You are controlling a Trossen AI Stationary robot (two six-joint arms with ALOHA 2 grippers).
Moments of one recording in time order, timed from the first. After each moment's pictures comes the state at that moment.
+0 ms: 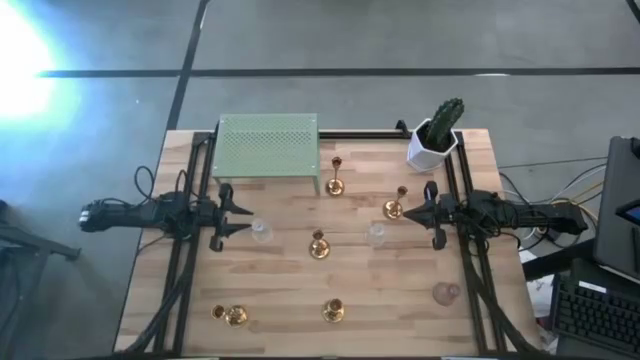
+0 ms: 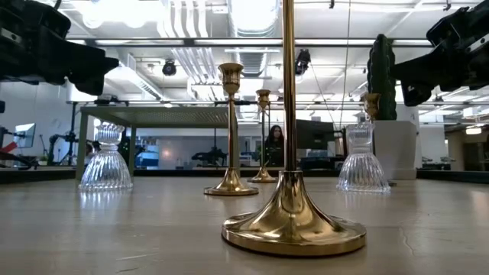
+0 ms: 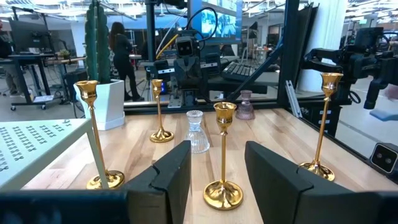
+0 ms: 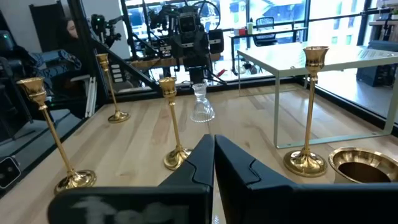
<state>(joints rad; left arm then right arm) -0.05 0.00 0.01 0.02 0.01 0.03 0.01 0.05 0.01 0.01 0.01 0.15</state>
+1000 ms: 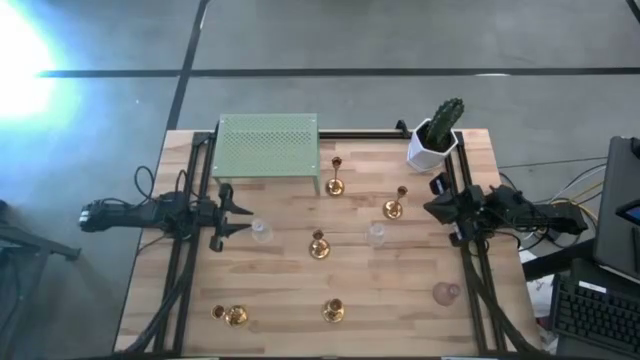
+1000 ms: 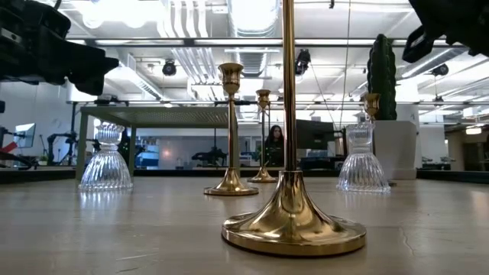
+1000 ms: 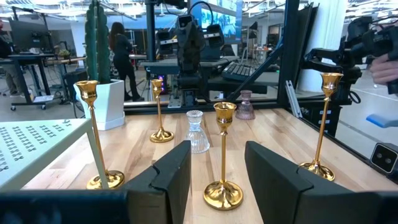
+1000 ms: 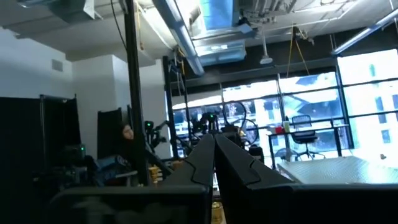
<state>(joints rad) -0.05 0.00 0.01 0.02 0.01 0.03 0.01 0.05 0.01 0.48 -0.10 0.21</state>
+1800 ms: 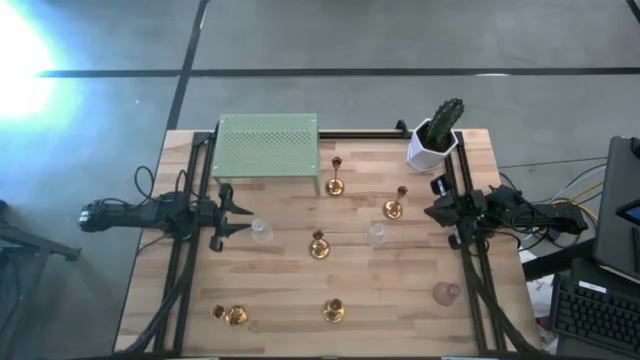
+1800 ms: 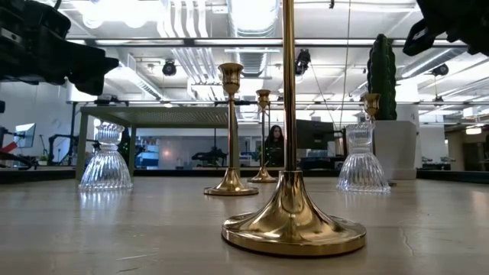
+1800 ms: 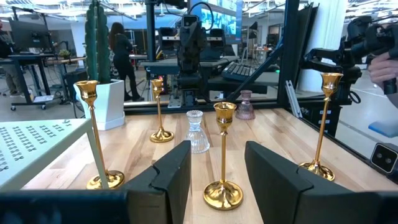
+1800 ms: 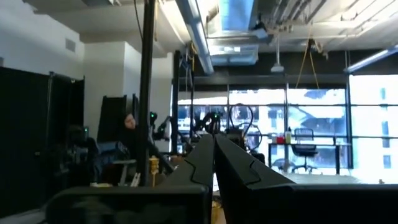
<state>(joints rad) -0.05 0.00 0.01 0.02 0.01 0.03 0.02 0.05 0.01 0.50 -0.16 0.08</state>
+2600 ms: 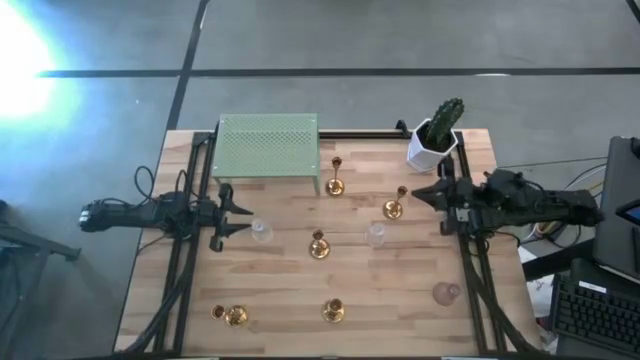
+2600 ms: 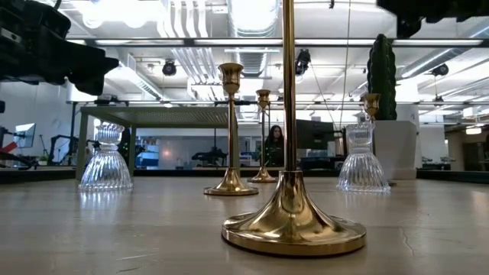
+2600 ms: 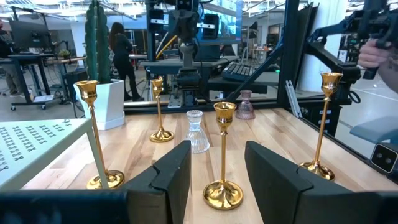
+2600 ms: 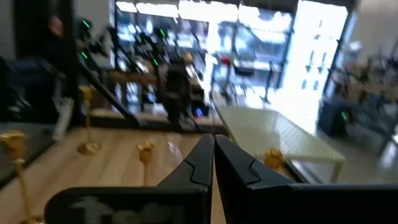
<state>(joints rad) -0.05 0.00 0.01 0.02 0.01 0.03 0.01 0.36 0.44 -0.08 0.09 -0.07</state>
